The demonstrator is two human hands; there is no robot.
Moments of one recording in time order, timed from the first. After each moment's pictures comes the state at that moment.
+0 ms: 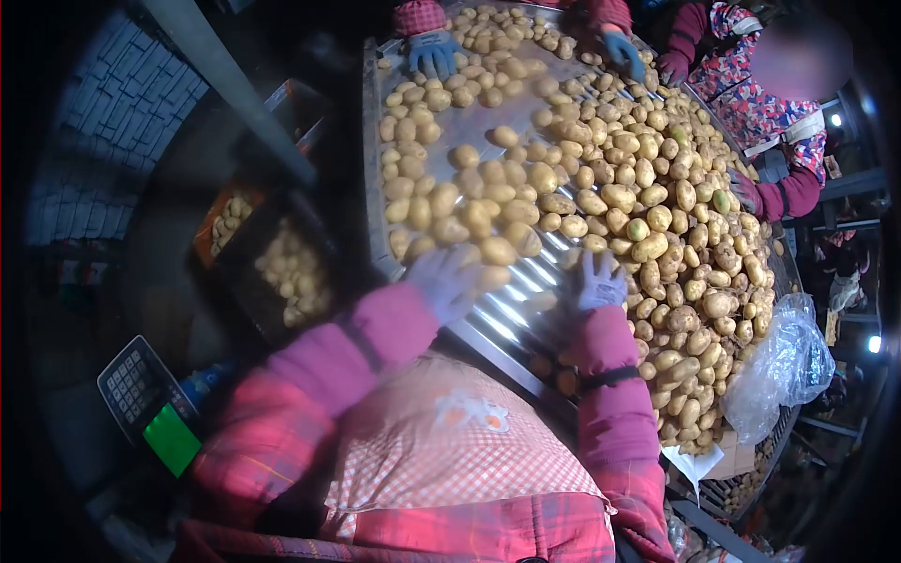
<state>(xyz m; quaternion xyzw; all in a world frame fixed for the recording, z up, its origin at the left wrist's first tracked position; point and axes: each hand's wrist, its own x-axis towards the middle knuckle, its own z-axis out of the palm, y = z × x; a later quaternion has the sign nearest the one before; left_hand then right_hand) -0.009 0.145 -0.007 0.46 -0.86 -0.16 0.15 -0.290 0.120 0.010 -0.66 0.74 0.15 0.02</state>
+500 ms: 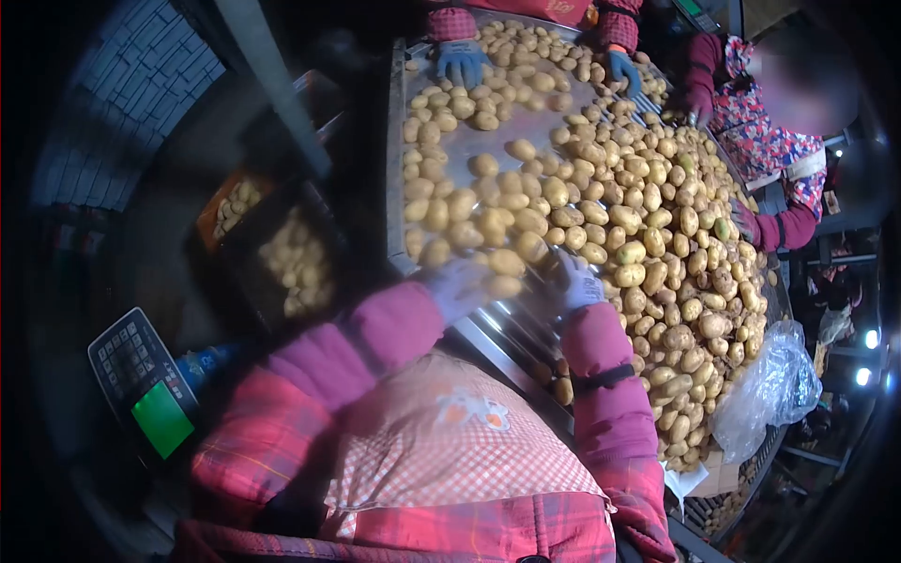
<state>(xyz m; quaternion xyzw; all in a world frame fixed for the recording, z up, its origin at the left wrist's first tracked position) -0.001 0.154 -0.013 0.49 -0.78 -0.30 0.26 -0.253 0.102 0.012 -0.77 0.61 -0.03 0.15</state>
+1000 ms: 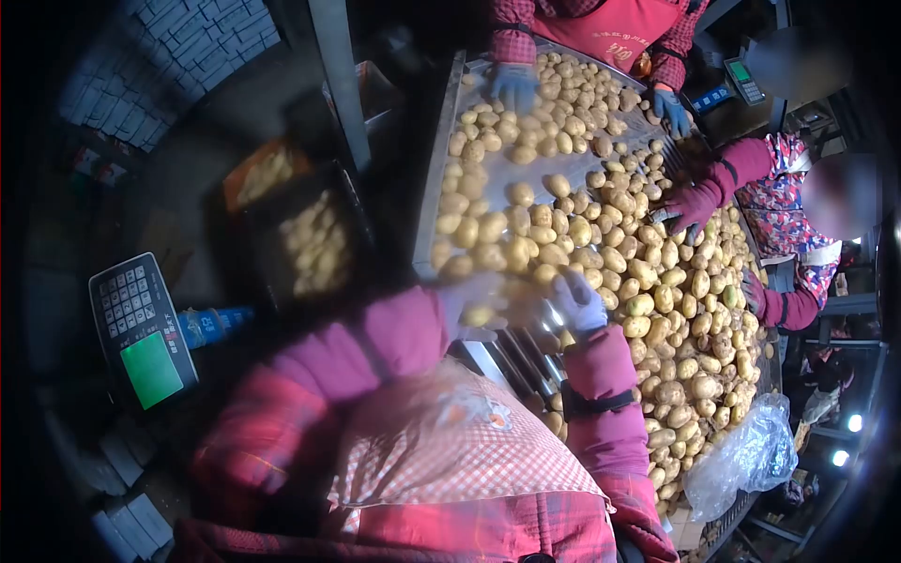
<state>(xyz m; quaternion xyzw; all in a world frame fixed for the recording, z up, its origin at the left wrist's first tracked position) 0.001 0.149 0.048 0.44 -0.07 -0.83 0.34 -0.230 0.073 0.019 -0.59 0.58 -0.20 0.53</state>
